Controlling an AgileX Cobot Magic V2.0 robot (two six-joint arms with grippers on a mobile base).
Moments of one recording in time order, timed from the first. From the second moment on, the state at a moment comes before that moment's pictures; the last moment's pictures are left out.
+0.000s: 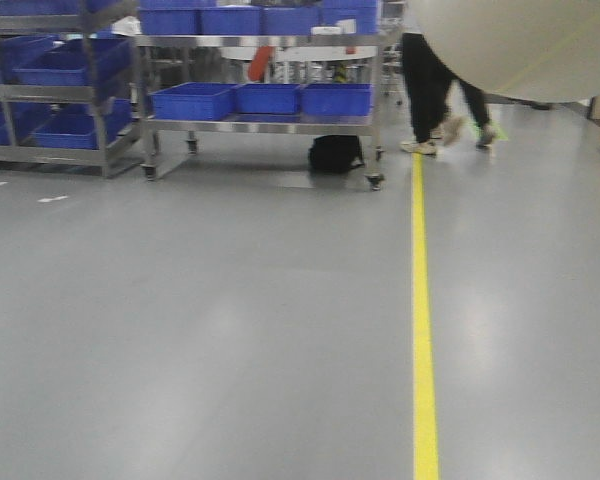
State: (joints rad) left arm -0.10 -0.01 0.01 0.00 0.16 0.04; right arm 0.29 0.73 -0.73 0.14 0.41 0.05
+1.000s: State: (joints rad) left arm -0.10 -0.01 0.01 0.00 0.16 0.04; right arm 0.29 0.73 -0.73 0.14 0.41 0.05
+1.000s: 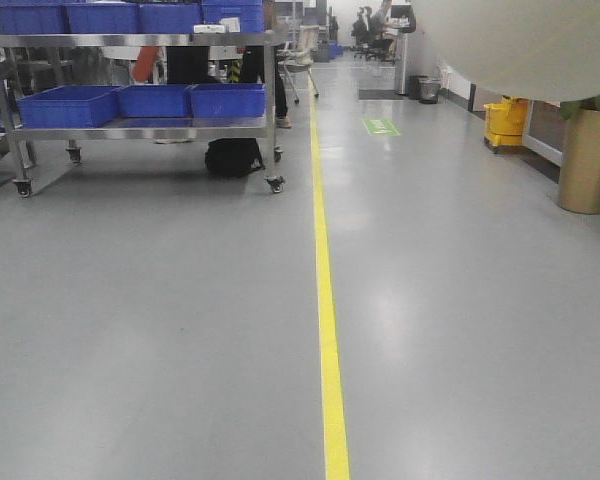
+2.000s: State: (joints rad) left arm -0.10 -0.01 0.01 0.00 0.16 0.04; right arm 0.29 0.73 -0.73 0.14 0.41 0.05
